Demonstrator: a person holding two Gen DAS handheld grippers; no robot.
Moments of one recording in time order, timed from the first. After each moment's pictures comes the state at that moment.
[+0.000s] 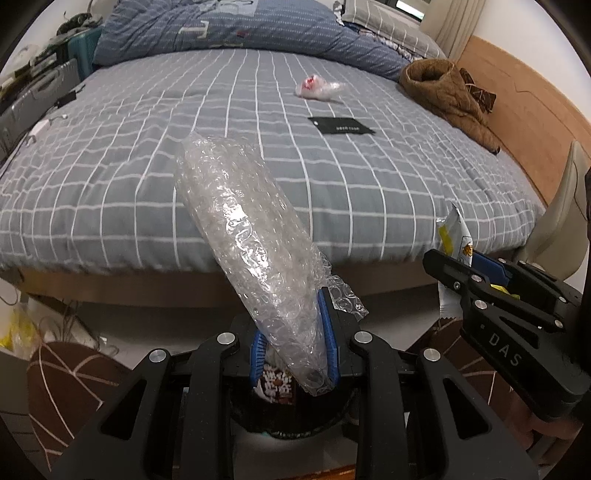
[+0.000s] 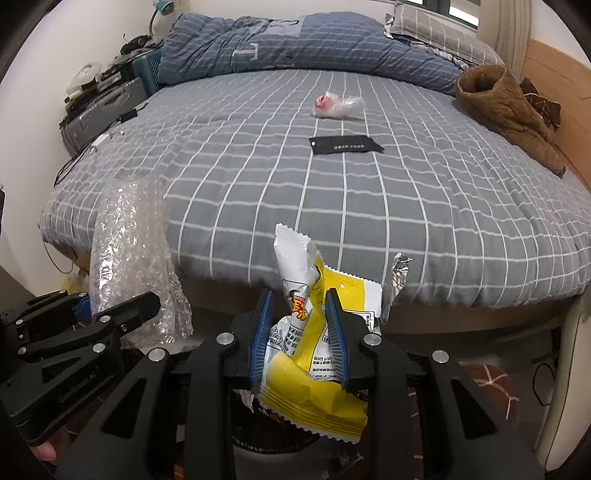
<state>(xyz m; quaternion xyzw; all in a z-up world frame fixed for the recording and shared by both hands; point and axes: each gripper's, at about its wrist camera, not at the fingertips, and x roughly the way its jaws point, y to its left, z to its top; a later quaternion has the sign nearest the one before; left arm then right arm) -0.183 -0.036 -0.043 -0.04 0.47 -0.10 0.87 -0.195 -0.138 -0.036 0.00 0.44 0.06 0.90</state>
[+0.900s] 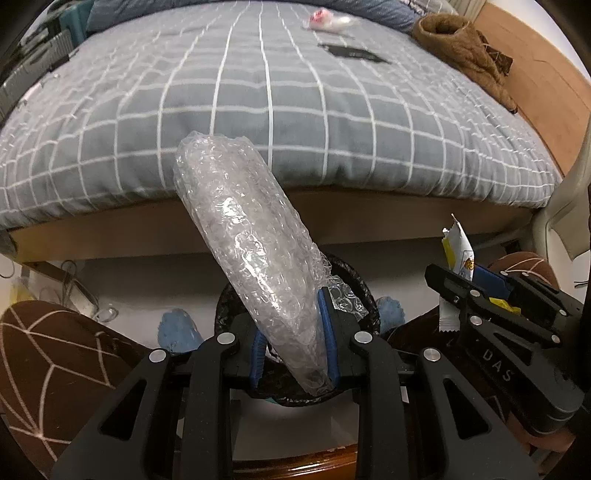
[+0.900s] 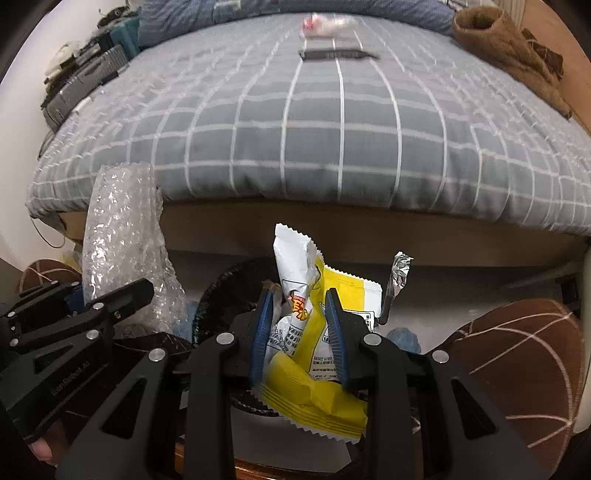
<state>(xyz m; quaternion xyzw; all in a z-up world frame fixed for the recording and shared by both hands) -0.189 -0.041 -0.116 -0.02 0.55 -0.09 0.83 -0.211 -0.142 -0.123 0.03 0.53 0.05 0.85</state>
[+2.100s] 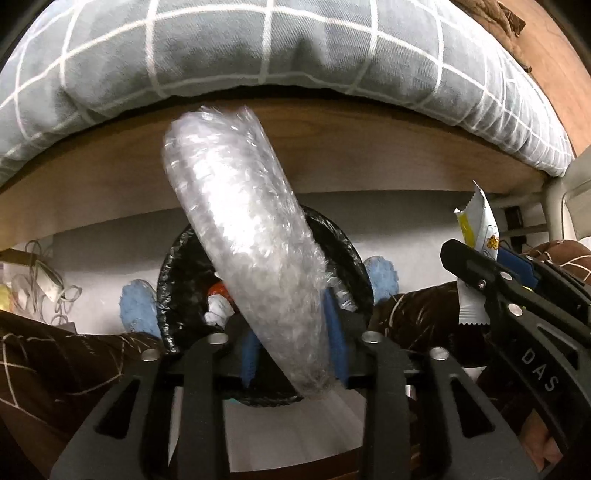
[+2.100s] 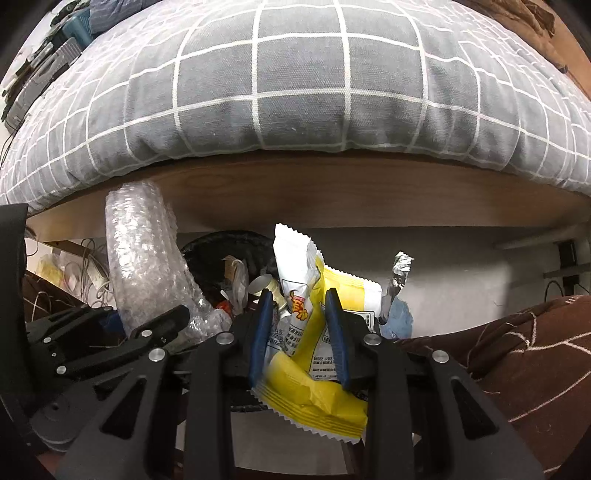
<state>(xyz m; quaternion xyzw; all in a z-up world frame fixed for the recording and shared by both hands) -0.148 -0.083 -0.210 -0.02 0.63 -0.11 0.77 -0.174 -0.147 -0.187 0.05 0.59 0.00 0.81</state>
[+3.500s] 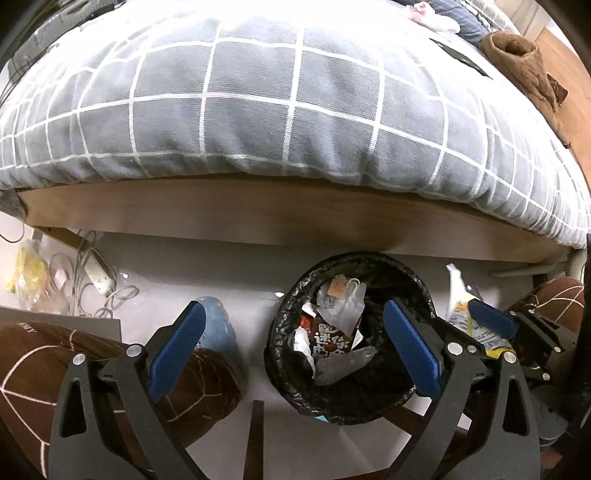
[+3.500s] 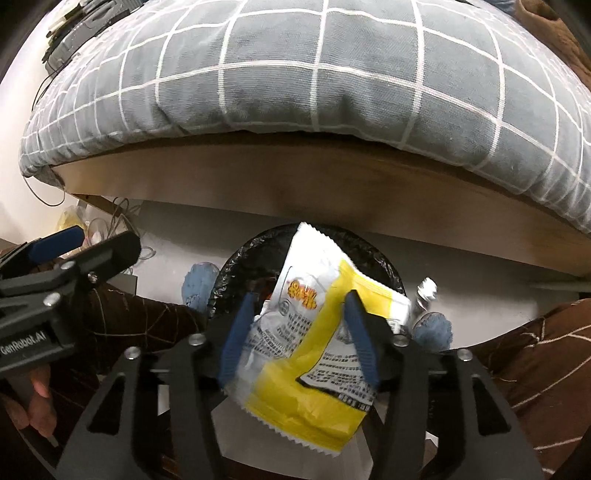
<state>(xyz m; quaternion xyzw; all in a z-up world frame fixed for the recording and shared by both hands) -0.145 0.049 -0.171 -0.06 0.57 -0.01 0.82 -0.170 -0.075 -0.193 0.00 0.60 0.09 0.79</state>
